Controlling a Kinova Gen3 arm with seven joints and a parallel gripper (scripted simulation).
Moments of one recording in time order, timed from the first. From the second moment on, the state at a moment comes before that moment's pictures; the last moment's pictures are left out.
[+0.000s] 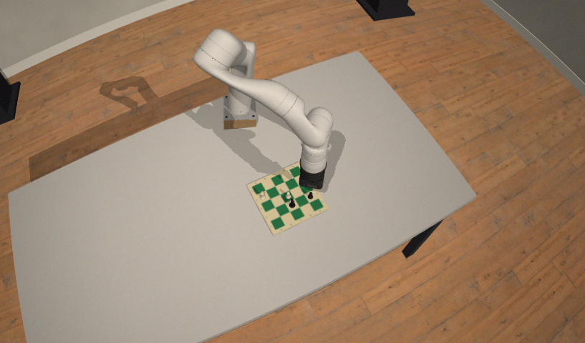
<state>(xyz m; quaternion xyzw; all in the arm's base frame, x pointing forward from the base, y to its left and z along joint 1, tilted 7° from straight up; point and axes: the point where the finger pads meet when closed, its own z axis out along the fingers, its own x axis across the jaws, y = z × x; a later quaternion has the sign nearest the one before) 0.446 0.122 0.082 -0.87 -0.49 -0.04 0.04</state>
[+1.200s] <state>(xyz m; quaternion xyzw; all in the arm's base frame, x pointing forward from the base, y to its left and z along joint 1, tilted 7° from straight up) 0.448 0.125 0.045 -0.87 -0.49 -0.04 0.04</state>
